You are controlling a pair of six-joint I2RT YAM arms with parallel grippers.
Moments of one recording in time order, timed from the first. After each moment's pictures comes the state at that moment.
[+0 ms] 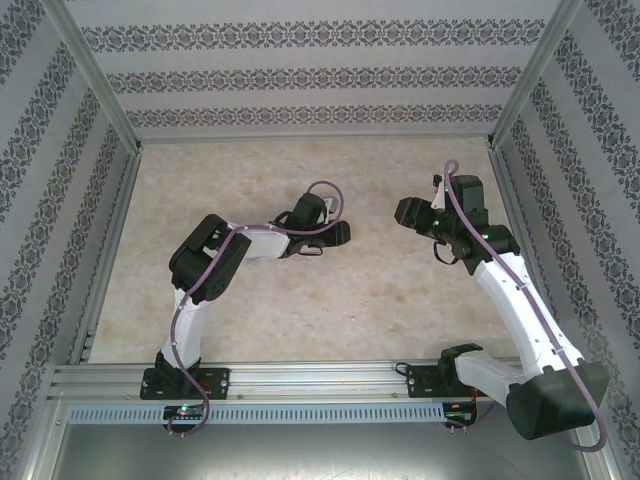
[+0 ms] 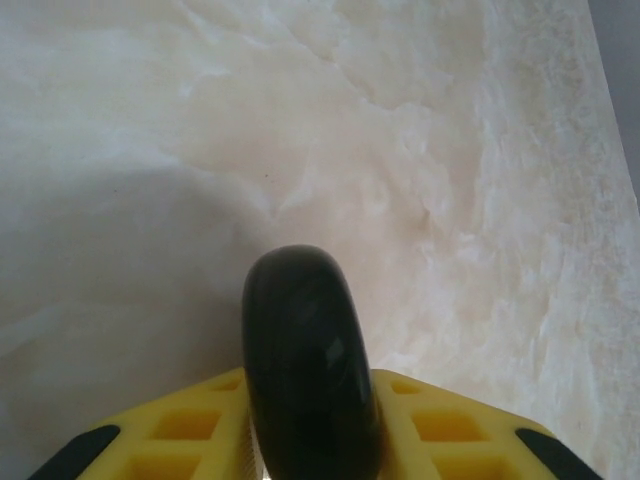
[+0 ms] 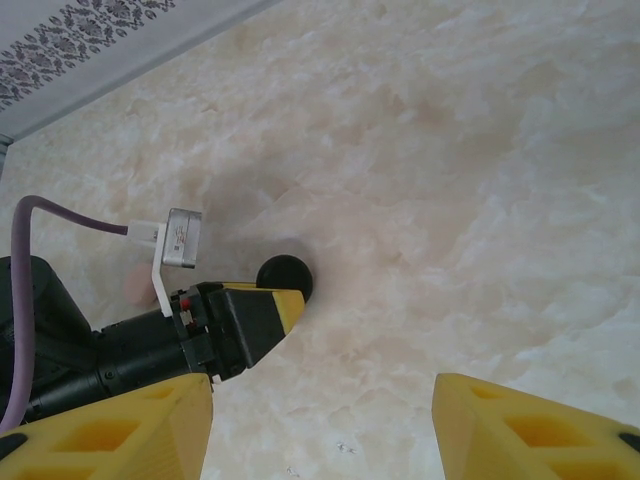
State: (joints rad) left arm -0.60 2.13 1.25 0.20 0.34 -0.67; right arm 0.18 1.08 1.01 -0.63 -0.19 0.52
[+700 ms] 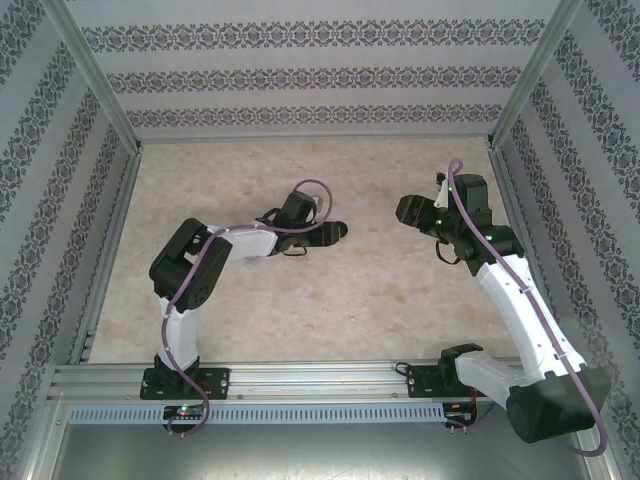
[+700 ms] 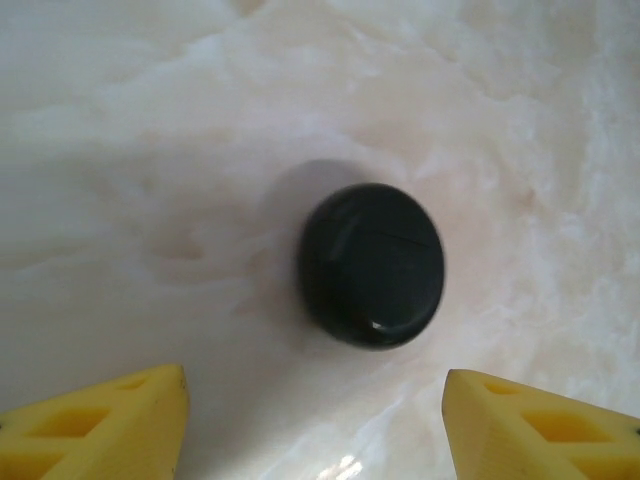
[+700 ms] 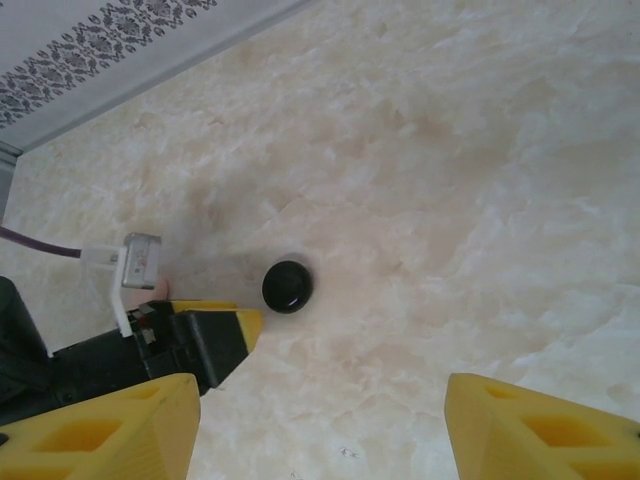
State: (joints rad) left arm -0.57 1.98 1.17 0.00 0.19 -0.56; right arm 0.18 1.07 1.03 -0.65 -0.18 0.52
